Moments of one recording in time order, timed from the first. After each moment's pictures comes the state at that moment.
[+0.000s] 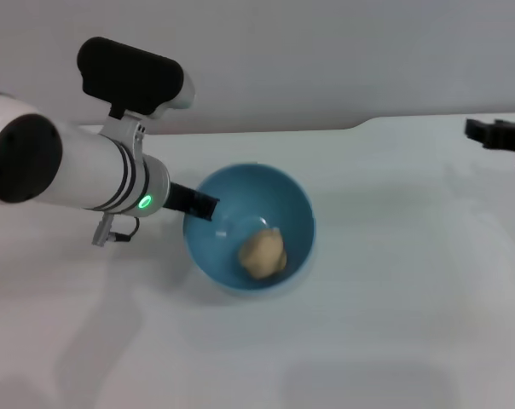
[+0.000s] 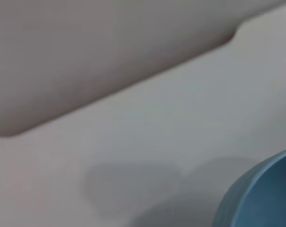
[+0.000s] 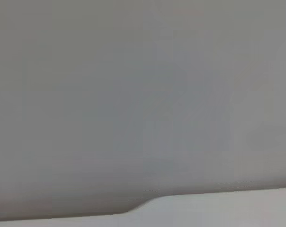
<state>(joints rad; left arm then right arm) -0.62 -2.06 1.79 1.17 -0.44 -0.95 0.01 0.35 2.08 1.87 1.06 -2.26 0.54 -0.60</state>
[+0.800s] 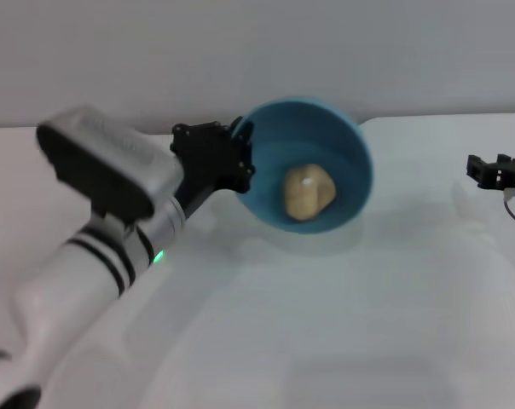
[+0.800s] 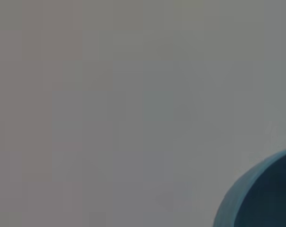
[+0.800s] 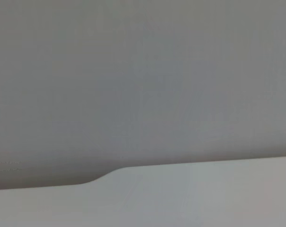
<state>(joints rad) -0.25 -2.07 2.13 1.08 -0.26 0.30 0.07 0.30 2.08 1.67 0.94 -2.23 0.27 -0.60</state>
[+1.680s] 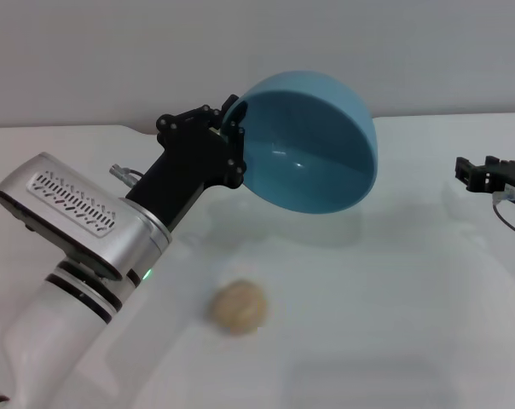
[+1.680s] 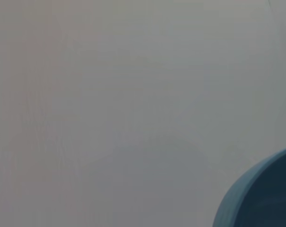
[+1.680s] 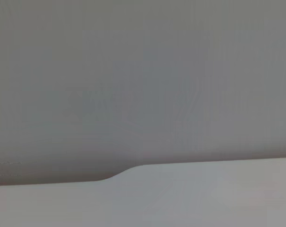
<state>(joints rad) -0.32 -2.08 2.28 0.75 -0.42 0.90 0.18 0.30 2.08 1.62 0.94 -2.20 0.25 -0.60</state>
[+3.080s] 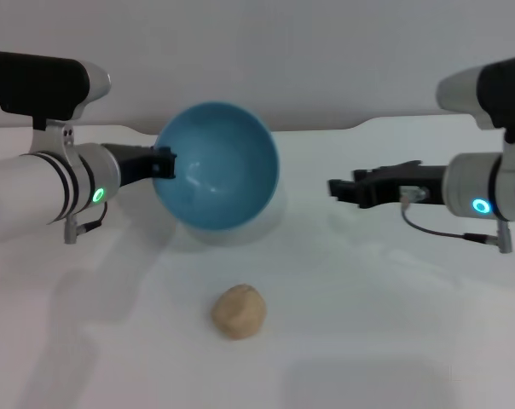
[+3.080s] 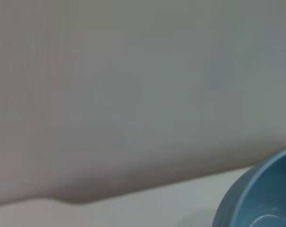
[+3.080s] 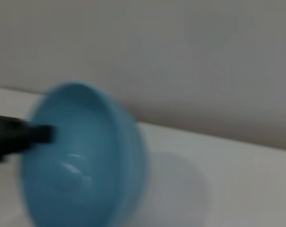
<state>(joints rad) -0.43 -2.06 1.73 1.10 -0.56 -0.45 0.13 0.39 2.07 1.59 1.18 -2.15 0.81 -0.63</state>
